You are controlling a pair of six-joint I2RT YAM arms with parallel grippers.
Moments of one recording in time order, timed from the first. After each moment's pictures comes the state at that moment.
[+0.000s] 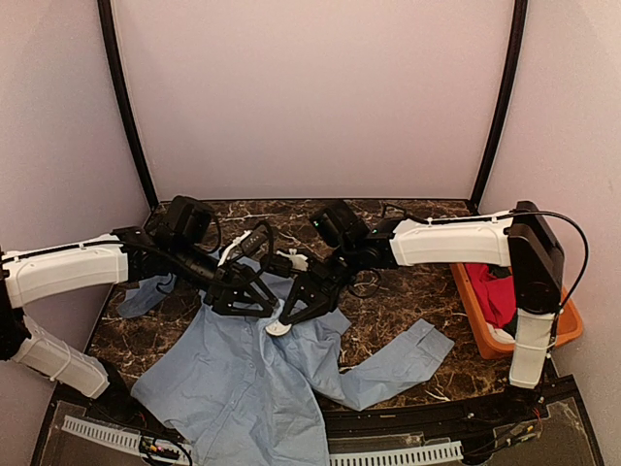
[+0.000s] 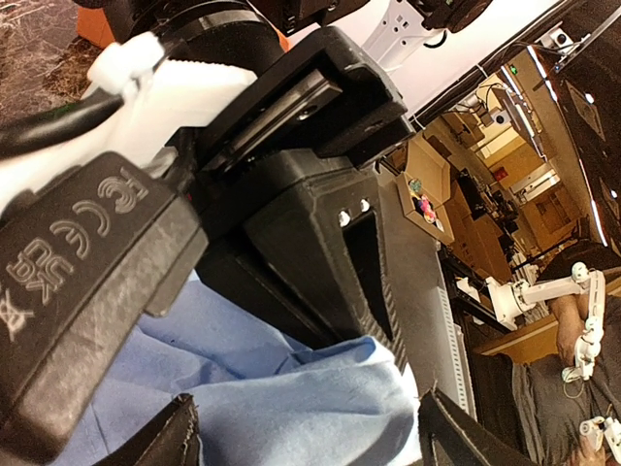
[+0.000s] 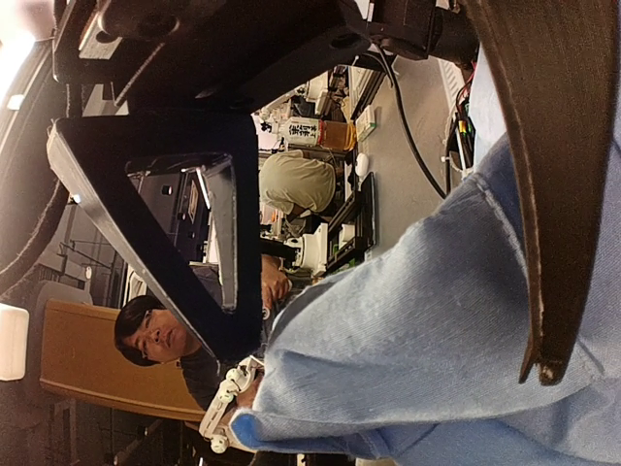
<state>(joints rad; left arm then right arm) -0.70 1.31 0.93 -0.35 1.04 -0.10 0.95 1.94 1.45 -0.33 -1.46 0.61</state>
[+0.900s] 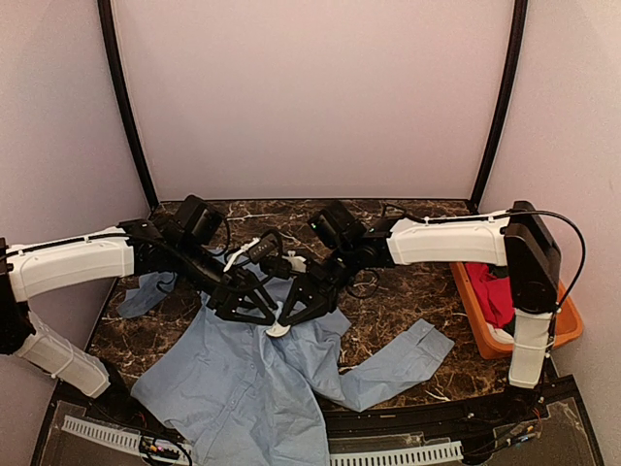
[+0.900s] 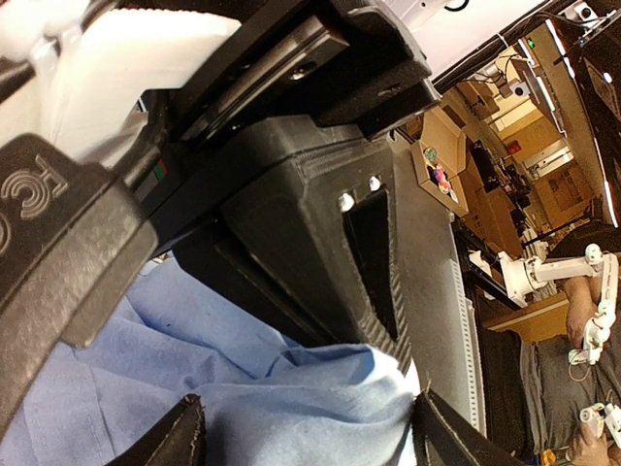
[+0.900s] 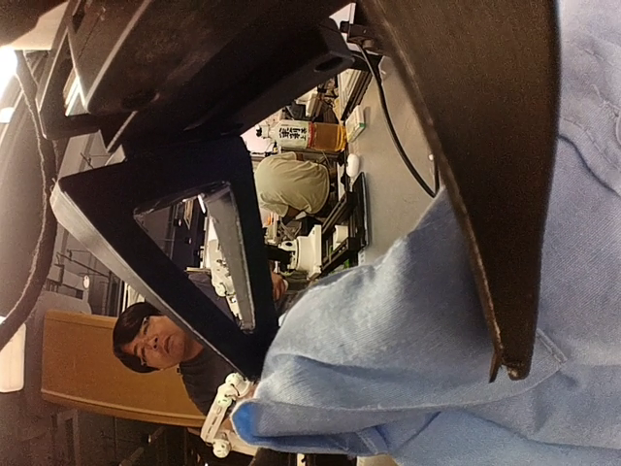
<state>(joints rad) -0.74 1.36 1.00 -0.52 0.98 0.01 0.95 1.96 1.48 -0.38 -1.44 0.59</state>
